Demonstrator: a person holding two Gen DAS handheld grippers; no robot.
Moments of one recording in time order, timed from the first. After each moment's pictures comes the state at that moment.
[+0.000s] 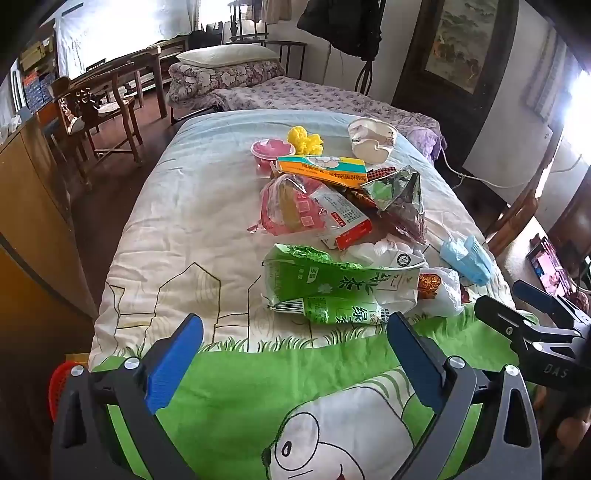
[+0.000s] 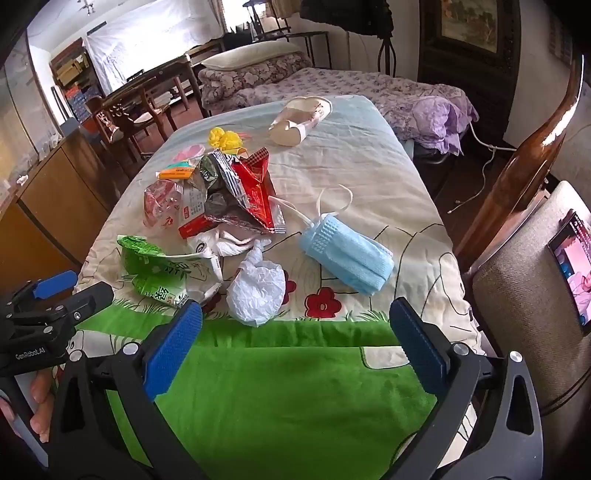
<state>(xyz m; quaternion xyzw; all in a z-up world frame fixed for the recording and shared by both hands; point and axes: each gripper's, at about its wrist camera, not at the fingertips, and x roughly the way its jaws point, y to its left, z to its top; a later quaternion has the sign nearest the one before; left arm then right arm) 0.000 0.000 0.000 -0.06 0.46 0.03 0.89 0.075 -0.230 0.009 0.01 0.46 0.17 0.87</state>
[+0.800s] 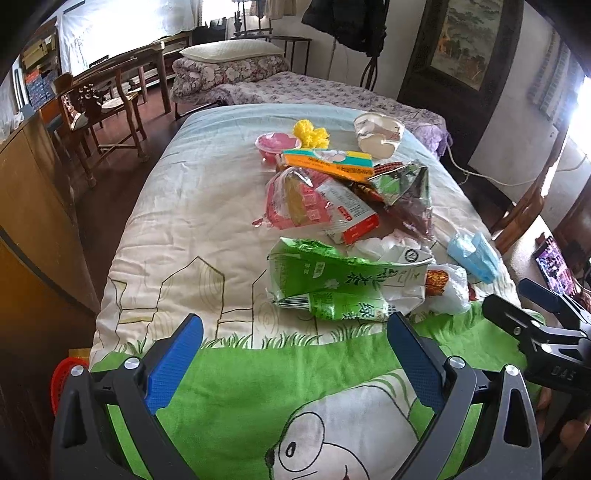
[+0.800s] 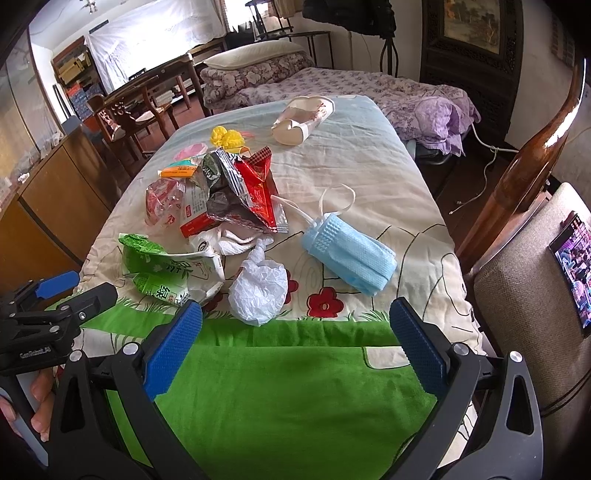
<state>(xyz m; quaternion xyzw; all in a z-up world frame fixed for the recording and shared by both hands) 0.002 -0.001 -0.005 -0.06 0.47 0.05 0.88 0.073 -0.229 0.009 0.01 0.46 0.17 0.87</state>
